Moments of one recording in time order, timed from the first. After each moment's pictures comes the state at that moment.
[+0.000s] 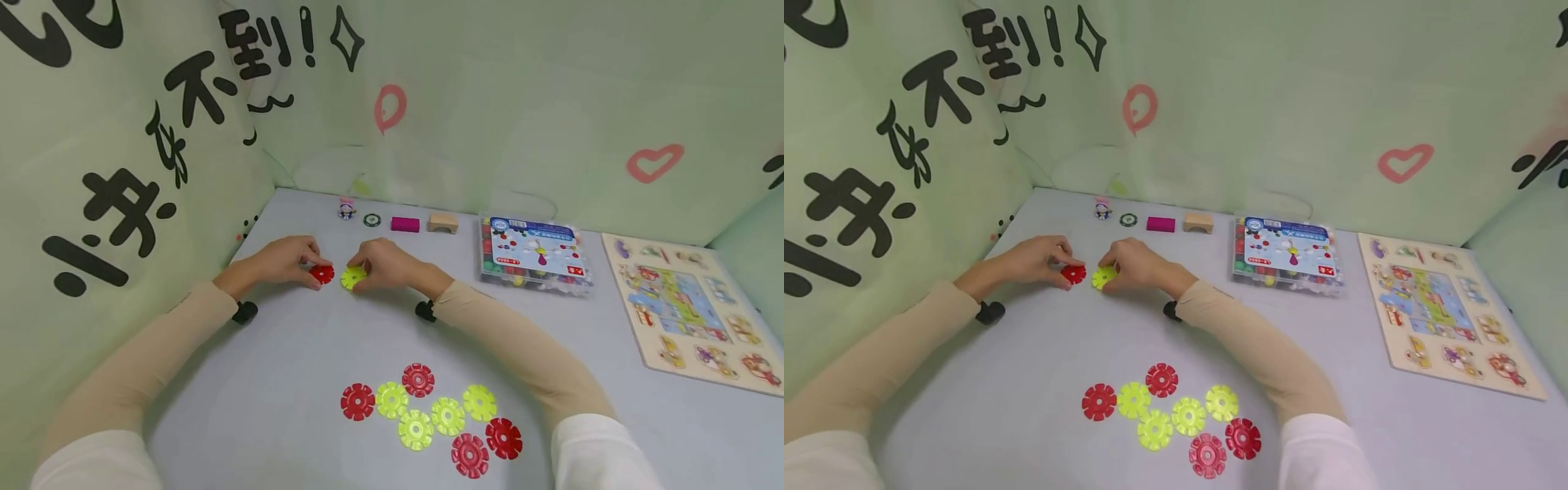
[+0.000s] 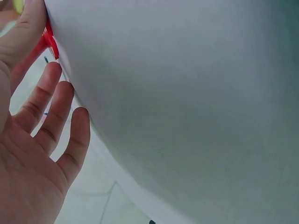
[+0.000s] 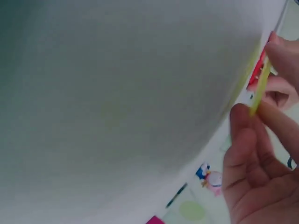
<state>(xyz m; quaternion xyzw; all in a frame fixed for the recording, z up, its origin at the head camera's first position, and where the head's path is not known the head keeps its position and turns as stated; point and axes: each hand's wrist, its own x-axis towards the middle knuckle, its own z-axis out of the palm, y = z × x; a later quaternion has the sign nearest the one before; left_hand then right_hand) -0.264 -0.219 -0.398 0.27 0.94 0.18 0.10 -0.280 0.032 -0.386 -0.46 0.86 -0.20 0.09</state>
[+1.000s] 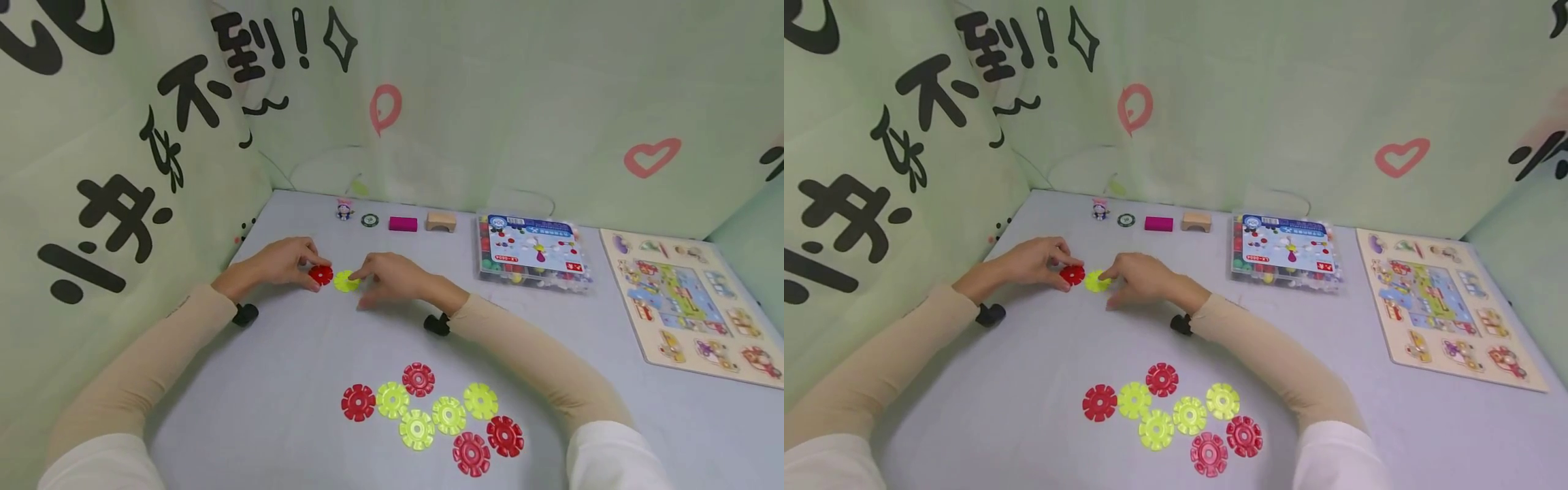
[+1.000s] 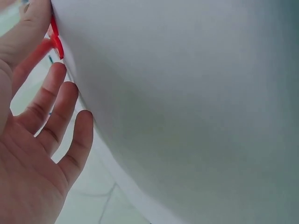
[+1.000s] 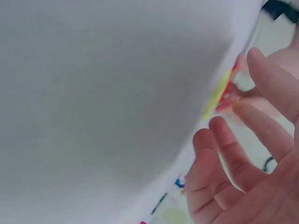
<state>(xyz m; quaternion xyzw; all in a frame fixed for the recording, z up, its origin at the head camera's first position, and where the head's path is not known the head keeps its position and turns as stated) -0.263 -0.214 -0.398 0.25 0.94 0.18 0.11 -0.255 0.050 -0.385 -0.44 0.87 -0.17 0.13</state>
